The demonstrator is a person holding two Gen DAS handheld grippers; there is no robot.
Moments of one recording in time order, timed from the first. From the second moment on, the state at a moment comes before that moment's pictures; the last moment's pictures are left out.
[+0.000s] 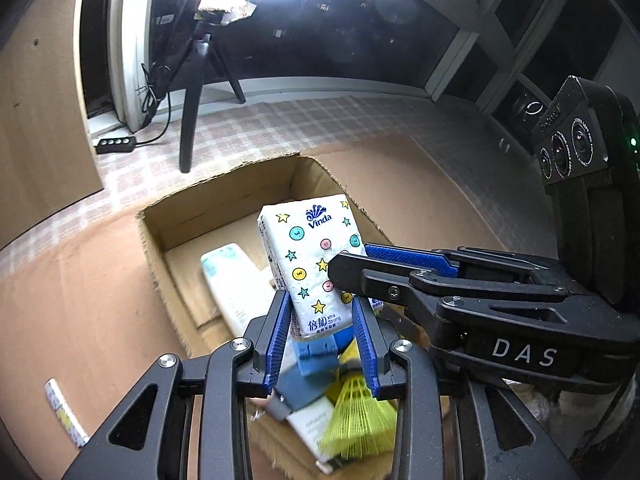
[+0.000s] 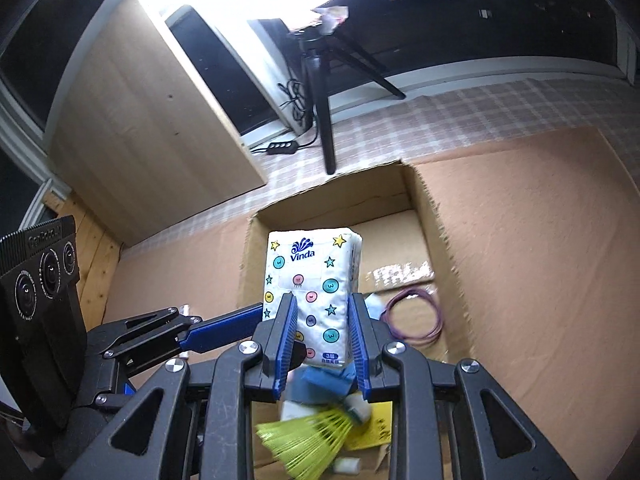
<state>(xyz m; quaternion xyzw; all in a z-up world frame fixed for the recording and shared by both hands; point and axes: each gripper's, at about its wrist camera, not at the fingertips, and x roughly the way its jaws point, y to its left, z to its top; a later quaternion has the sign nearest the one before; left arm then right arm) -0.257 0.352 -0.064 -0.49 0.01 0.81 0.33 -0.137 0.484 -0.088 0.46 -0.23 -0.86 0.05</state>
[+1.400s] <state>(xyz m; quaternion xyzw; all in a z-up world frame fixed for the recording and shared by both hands) -0.222 0.207 -0.071 -0.51 -0.04 0.83 0.21 -0.091 0.435 -0.078 0.46 -0.23 -0.86 0.04</state>
